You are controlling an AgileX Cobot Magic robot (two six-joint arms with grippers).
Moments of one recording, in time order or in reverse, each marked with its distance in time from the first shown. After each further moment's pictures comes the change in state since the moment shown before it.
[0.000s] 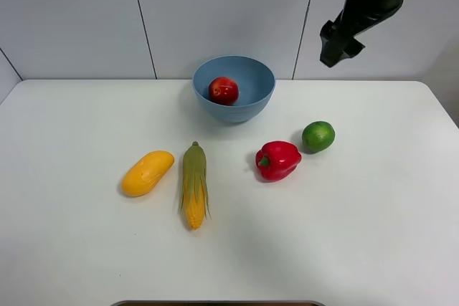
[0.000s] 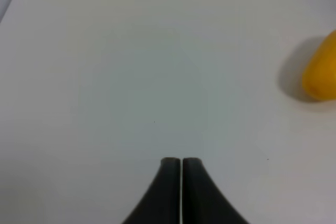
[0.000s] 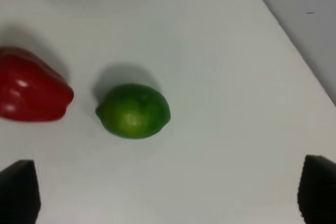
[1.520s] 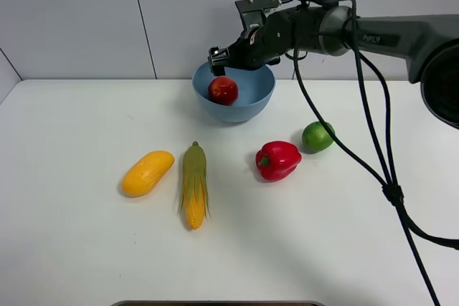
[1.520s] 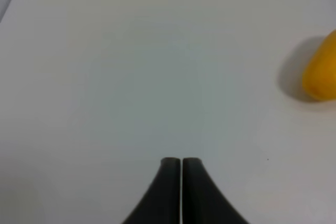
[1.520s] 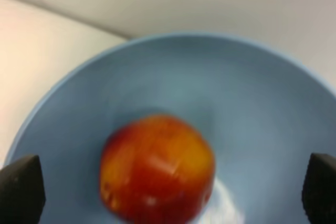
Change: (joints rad) left arm 0.000 0.000 0.000 0.000 0.000 0.000; right arm 0.121 0.516 -0.025 0.089 -0.899 0.659
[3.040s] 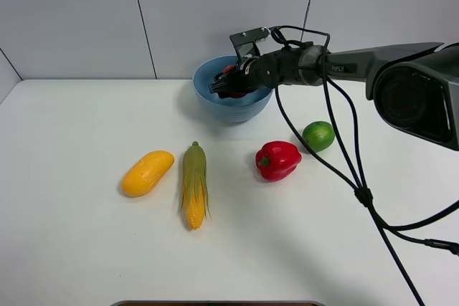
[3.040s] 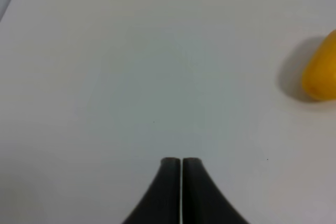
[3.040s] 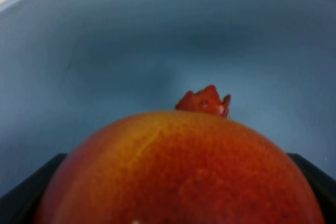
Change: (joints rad) left arm 0.000 0.000 0.000 -0.001 0.000 0.000; right arm -0.015 0.171 0.002 0.006 -0.217 -0.089
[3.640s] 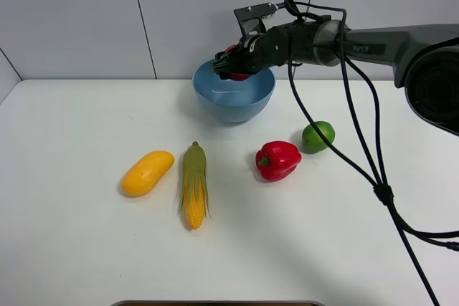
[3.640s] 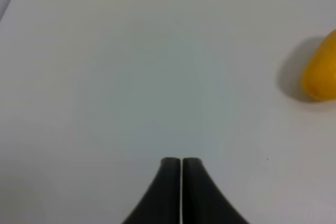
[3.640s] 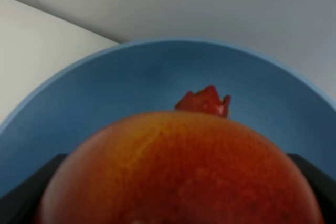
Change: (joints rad) left arm 0.000 0.000 0.000 -0.001 0.000 0.000; right arm 0.000 -0.102 0.009 0.019 0.080 0.000
